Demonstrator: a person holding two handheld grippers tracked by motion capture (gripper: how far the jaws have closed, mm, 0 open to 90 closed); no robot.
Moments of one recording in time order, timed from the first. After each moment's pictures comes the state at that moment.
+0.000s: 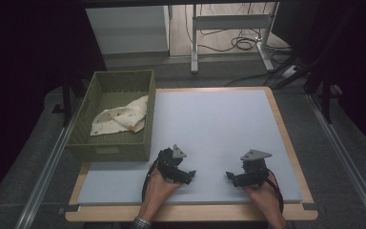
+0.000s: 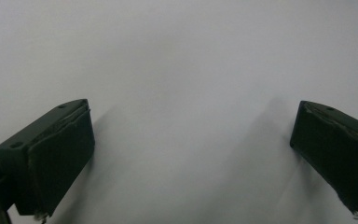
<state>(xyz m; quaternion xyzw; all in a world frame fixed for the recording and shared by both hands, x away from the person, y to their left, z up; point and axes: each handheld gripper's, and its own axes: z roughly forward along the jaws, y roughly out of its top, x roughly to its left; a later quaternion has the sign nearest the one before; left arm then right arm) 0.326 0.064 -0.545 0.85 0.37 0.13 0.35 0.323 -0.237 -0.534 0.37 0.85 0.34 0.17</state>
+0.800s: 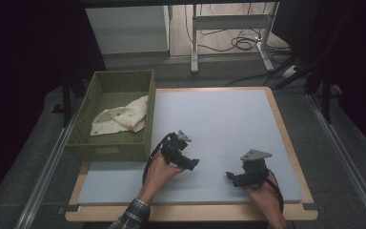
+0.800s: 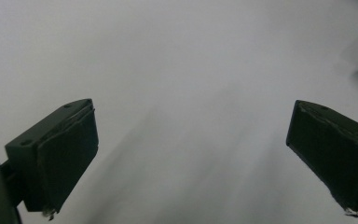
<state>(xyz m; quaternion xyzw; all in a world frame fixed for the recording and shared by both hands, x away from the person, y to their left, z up) 0.361 0.054 -0.501 0.87 0.36 0.09 0.33 0.322 -0.237 -0.534 0.37 0.85 0.34 0.17</state>
